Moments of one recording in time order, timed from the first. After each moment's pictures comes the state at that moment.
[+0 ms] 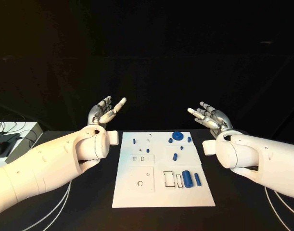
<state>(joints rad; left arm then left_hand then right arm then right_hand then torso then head) 1.05 -0.66 0.17 1.26 -0.03 -0.61 0.45 1.29 -0.29 0.03 0.28 0.05 0.27 0.14 0.02 0.03 0.22 0.16 0.02 0.02 0.20 0.20 0.02 0.02 0.01 0.24 0.28 0.03 0.03 1.20 -0.77 -0.10 1.35 -0.03 -0.52 0.41 1.20 0.04 0.00 -0.01 0.21 0.18 0.13 0.02 0.02 0.23 0.27 0.02 0.02 0.25 0.27 0.02 0.02 0.02 0.23 0.27 0.09 0.03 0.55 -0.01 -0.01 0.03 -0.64</state>
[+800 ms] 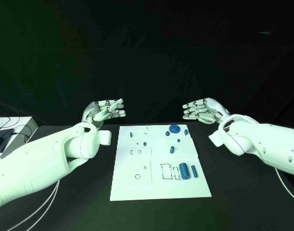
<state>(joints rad) 1.02 -0.71 0.18 1.29 -0.12 -0.42 0.41 1.40 -0.07 0.11 0.16 0.05 1.05 0.16 0.10 0.07 1.18 0.12 0.07 0.06 1.26 0.07 0.19 0.11 0.18 1.06 0.16 0.33 0.15 1.24 -0.76 -0.13 1.20 -0.66 -0.40 0.34 1.37 0.05 0.10 -0.21 0.21 0.87 0.20 0.06 0.06 1.01 0.16 0.05 0.05 1.09 0.12 0.08 0.07 0.08 0.81 0.16 0.31 0.09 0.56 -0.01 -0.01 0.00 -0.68</state>
